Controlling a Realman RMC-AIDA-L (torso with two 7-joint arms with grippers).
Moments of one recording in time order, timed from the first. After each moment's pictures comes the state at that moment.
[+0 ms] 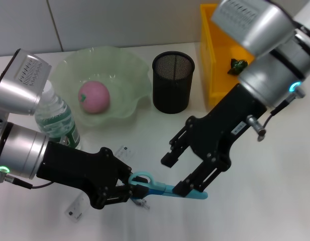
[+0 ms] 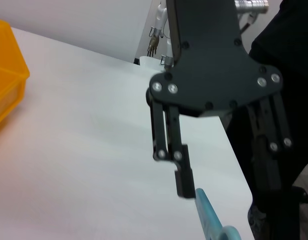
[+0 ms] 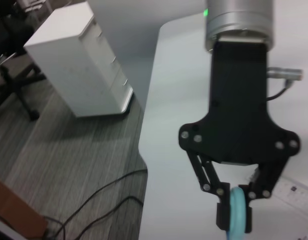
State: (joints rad) left arm -0.63 -2.07 1.12 0.82 2.03 1.75 -1.61; right arm 0.94 2.04 -1.03 -0.84 -2.26 -1.94 1.73
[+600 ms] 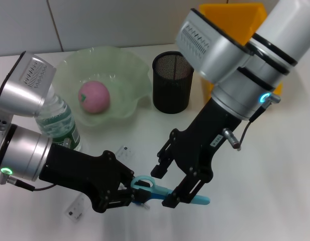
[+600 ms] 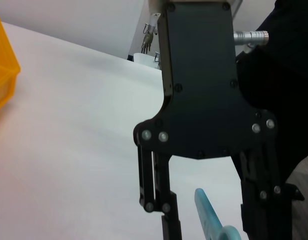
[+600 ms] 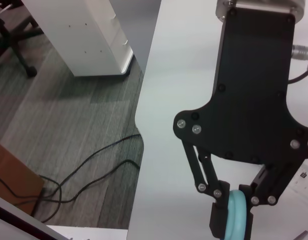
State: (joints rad) left arm -0.64 -2.07 1.13 0.80 2.03 1.75 -1.60; right arm 0.98 2.08 -1.17 -0.83 -2.29 -1.85 1.76
